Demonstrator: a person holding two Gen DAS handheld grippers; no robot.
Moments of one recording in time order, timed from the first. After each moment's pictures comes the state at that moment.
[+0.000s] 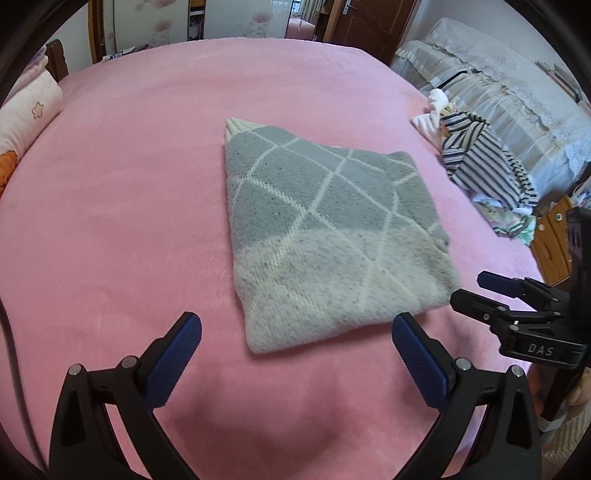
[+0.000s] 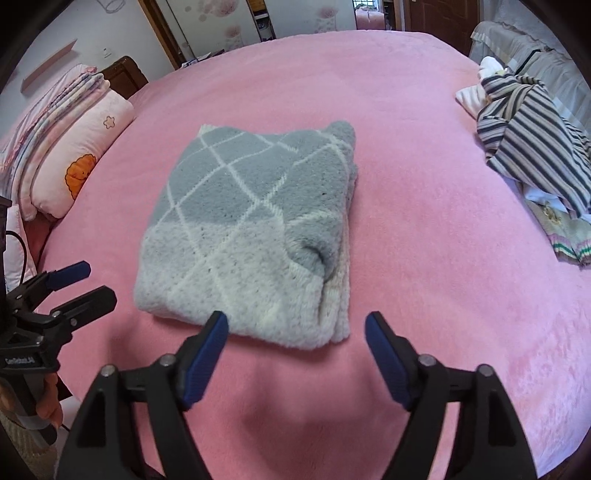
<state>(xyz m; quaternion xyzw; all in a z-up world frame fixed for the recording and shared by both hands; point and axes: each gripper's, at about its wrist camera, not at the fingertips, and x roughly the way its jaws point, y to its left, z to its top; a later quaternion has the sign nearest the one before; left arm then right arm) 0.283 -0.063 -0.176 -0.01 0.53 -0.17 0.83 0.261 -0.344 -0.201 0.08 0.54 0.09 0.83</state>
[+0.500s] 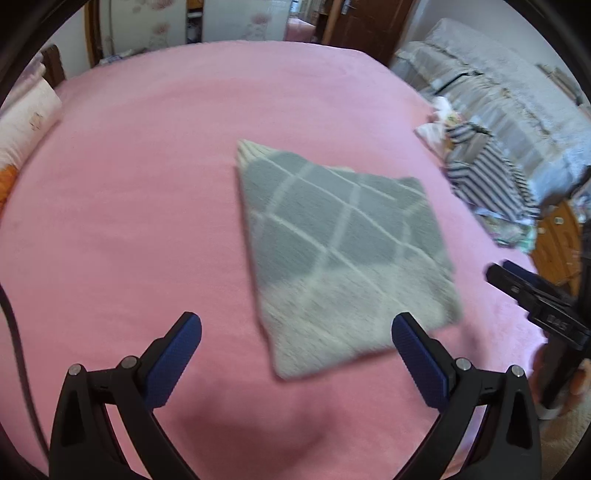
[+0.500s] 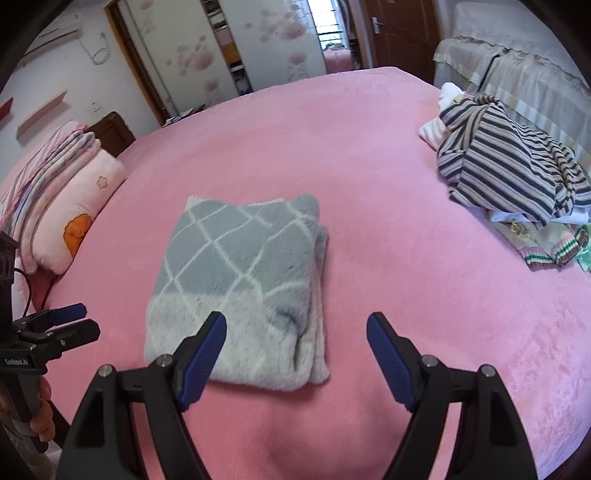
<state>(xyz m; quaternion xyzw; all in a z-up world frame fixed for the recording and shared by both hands) 0.323 -0.045 -0.152 0.01 0.52 -0.15 0.84 0.272 -0.375 -0.170 0.12 0.47 0.05 0.87</state>
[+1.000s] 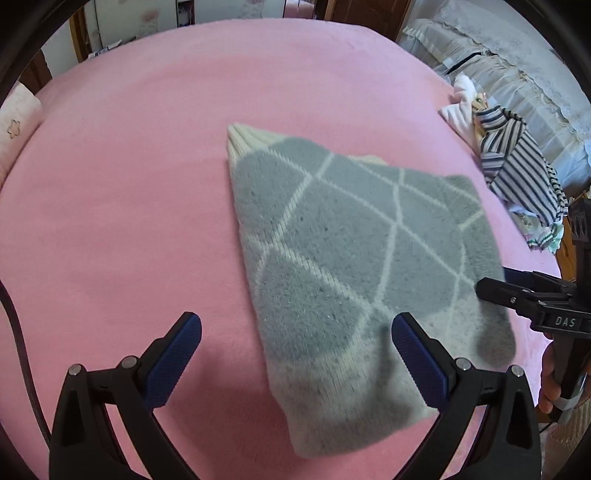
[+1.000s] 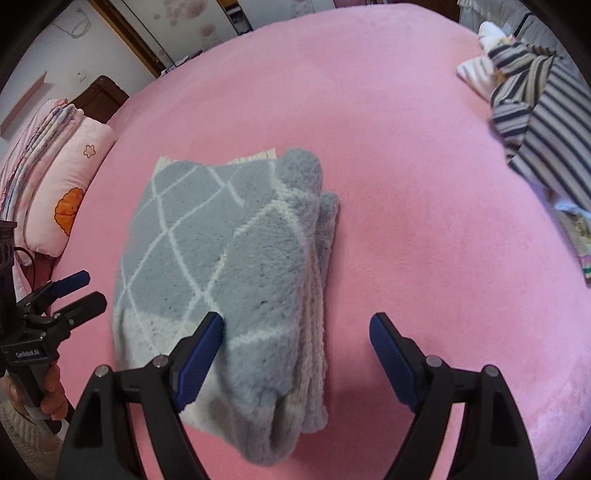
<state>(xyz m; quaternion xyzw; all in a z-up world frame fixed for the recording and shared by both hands) 0.393 -0.069 -0.215 0.02 0.56 -0.16 0.81 0.358 -0.372 -0.245 0.16 0.58 0.11 0.79</state>
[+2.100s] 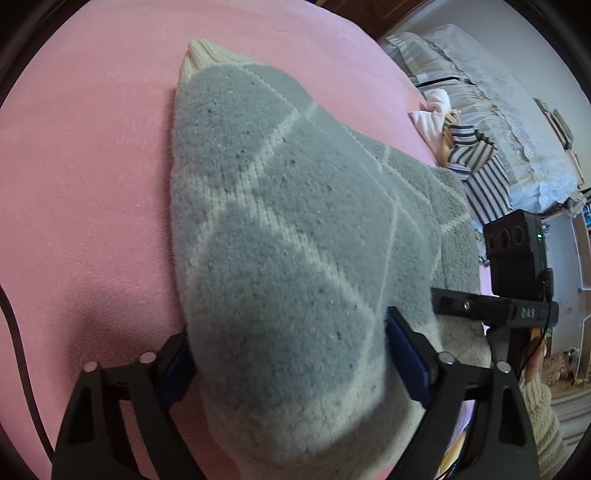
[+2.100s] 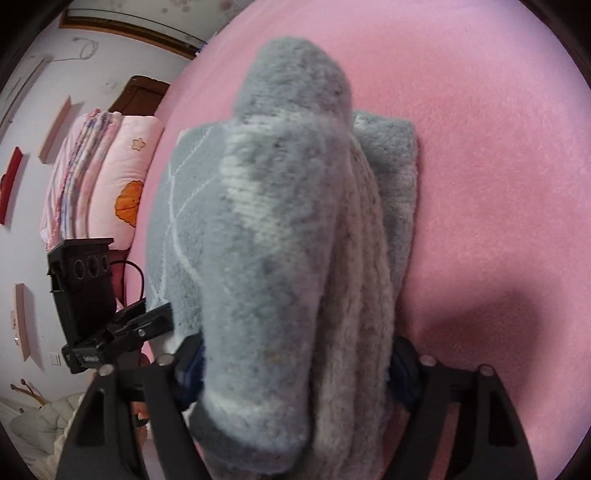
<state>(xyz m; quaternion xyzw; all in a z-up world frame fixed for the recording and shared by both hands) 0.401 -0.059 -0.278 -0.13 0.59 -0.27 0.75 0.394 -0.364 -0.313 0.29 0.60 0.24 0.70</state>
